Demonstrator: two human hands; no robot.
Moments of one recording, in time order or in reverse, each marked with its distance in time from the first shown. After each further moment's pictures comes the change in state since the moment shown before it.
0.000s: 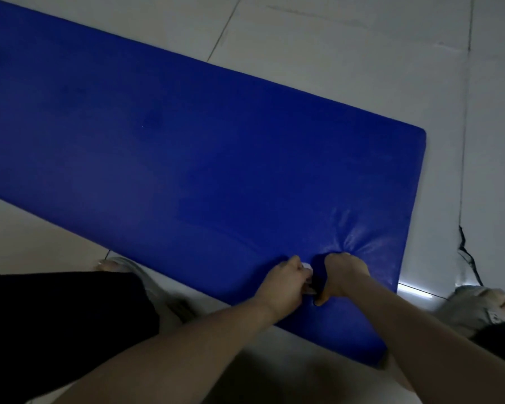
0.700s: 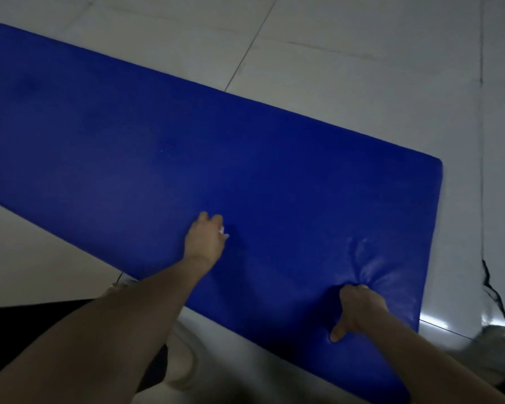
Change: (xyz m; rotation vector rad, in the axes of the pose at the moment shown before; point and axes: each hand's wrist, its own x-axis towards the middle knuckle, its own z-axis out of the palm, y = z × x) left_hand 0.010 -0.162 -0.137 0.179 0.415 -0.572; right_hand 0.008 0.002 0.004 0.064 -0.043 0.031
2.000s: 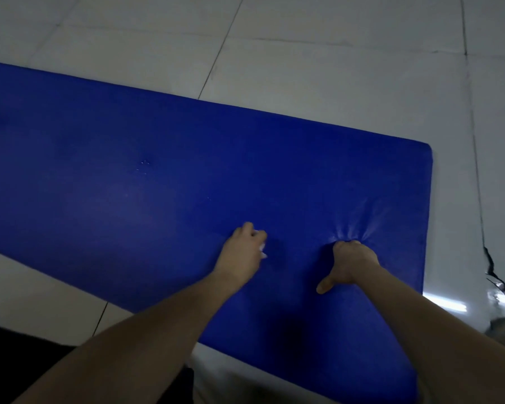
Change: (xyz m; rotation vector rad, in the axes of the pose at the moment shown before) left_hand 0.001 0.093 0.035 0.059 -0.125 0.466; right_hand 0.041 0.016 -0.079 0.146 0.090 -0.001
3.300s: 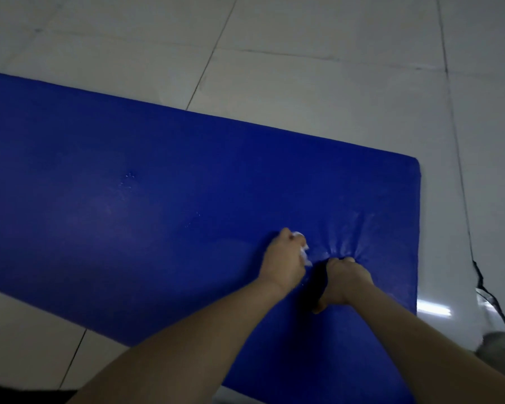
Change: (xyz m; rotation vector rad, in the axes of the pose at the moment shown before) left_hand 0.055 0.085 0.014 -0.334 0.028 0.009; right_hand 0.000 -0.006 -0.001 0.024 -0.013 0.053
